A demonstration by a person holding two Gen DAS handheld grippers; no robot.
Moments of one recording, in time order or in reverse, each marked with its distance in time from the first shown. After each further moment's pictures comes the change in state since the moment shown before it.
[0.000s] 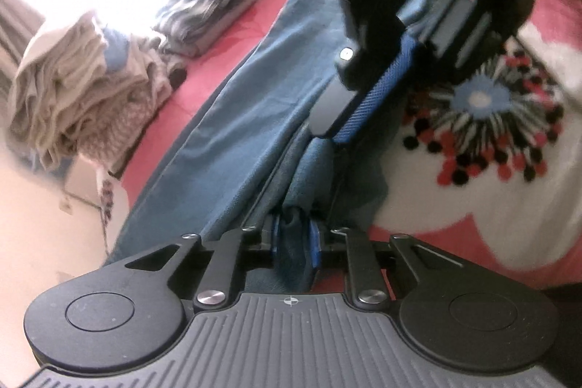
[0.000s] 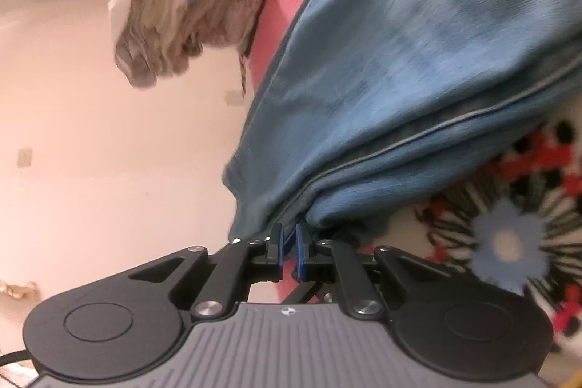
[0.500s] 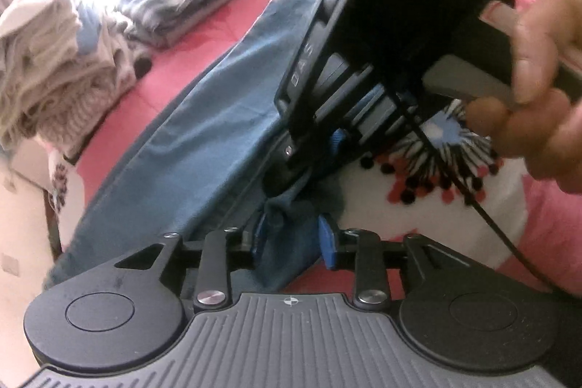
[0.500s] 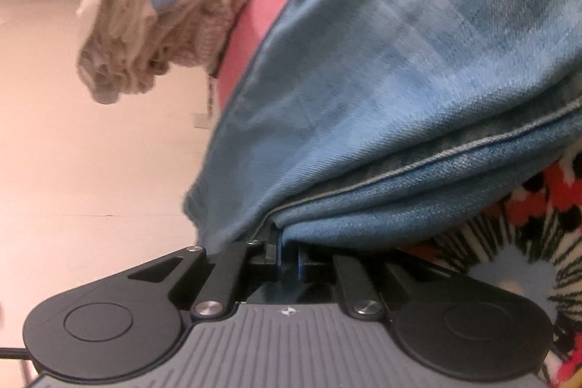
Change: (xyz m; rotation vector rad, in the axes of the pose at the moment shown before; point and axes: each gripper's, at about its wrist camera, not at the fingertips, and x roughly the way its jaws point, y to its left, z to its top) left arm -0.009 0.020 0.010 -0.122 0.007 -0.222; right arm 0.010 -0.007 -0.006 0.004 -0.110 -0.017
